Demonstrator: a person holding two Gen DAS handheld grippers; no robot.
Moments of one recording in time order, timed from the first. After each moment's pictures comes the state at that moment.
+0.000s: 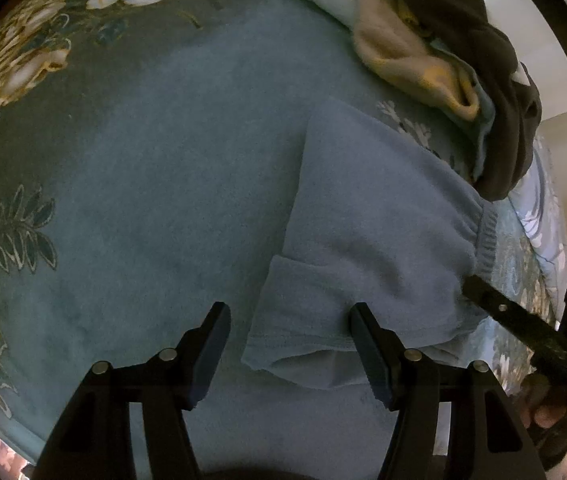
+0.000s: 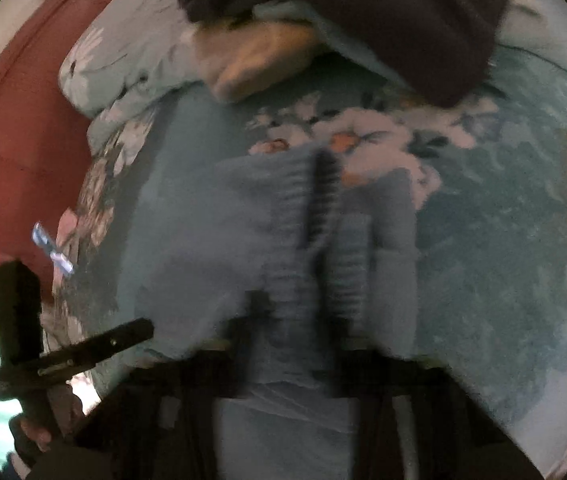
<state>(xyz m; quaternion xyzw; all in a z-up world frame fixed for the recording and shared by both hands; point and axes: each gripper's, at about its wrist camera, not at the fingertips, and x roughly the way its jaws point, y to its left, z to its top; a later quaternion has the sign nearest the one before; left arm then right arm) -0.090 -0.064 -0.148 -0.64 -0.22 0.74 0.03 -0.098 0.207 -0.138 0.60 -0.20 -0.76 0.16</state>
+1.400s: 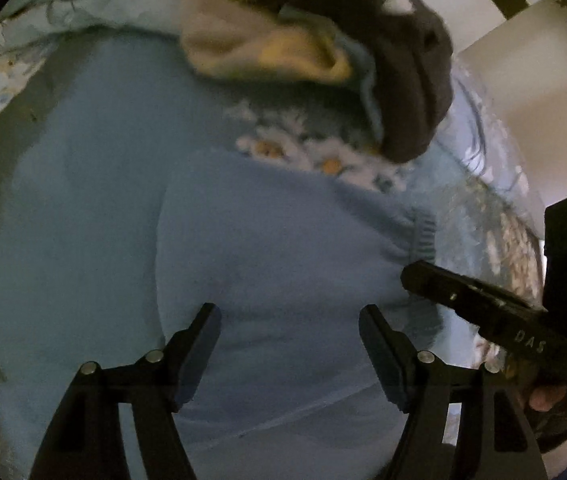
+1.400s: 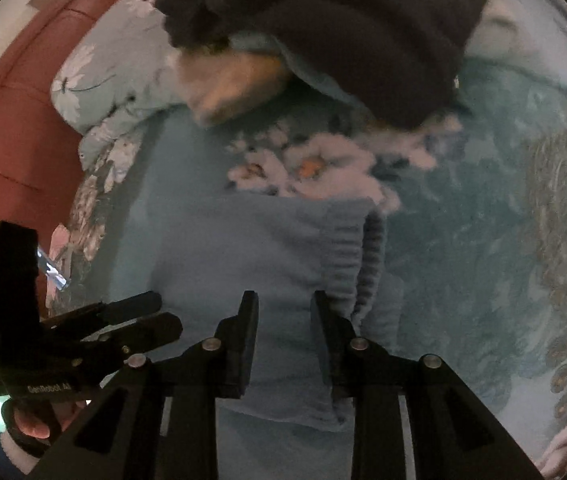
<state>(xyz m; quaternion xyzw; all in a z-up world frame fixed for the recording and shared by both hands) -0.132 0.010 -0.132 -0.63 -0.13 0.75 0.17 -0.103 0.225 -0.135 0.59 -0.19 -0.77 0.14</state>
